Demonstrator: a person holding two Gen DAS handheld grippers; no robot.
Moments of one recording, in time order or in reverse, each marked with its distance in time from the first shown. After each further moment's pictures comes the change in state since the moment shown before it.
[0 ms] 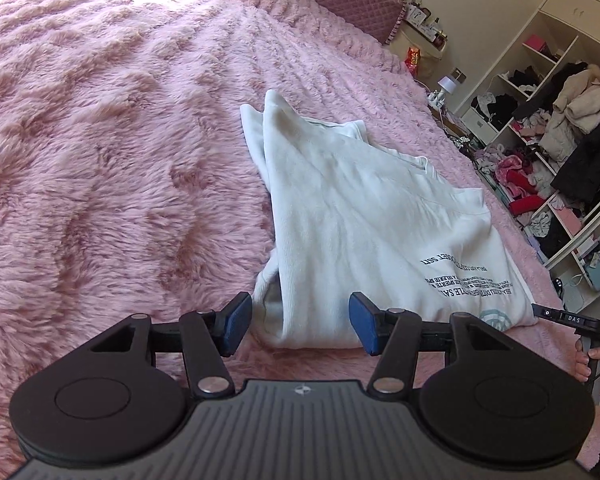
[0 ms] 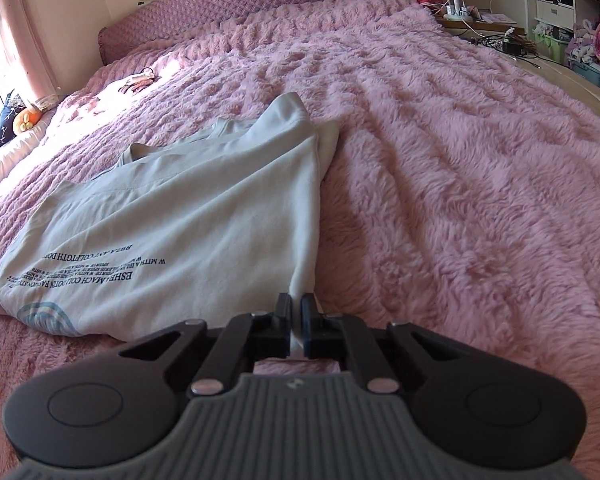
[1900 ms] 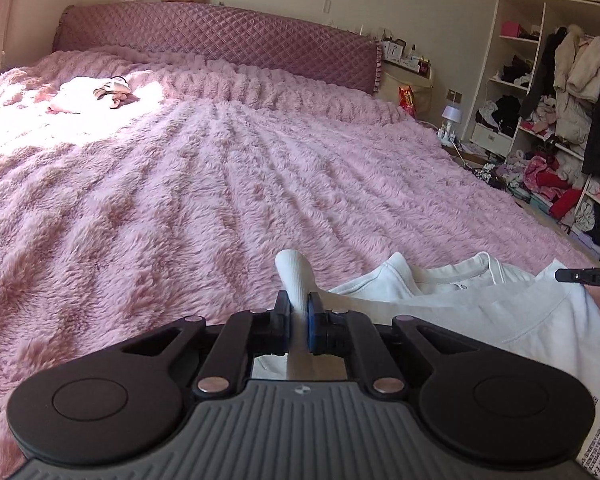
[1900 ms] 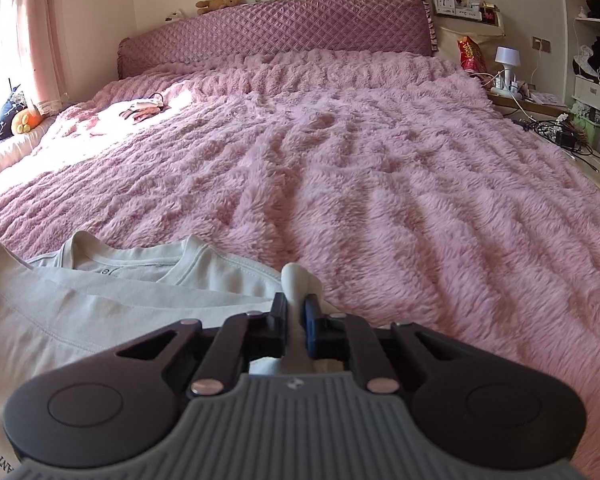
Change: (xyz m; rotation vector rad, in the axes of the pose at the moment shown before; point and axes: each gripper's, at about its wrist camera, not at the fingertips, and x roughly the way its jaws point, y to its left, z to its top) left arm 0.098 -0.022 0.132 0.251 -0.241 0.137; right arm 0.156 0.023 0.157 -0.145 -0.170 -0.008
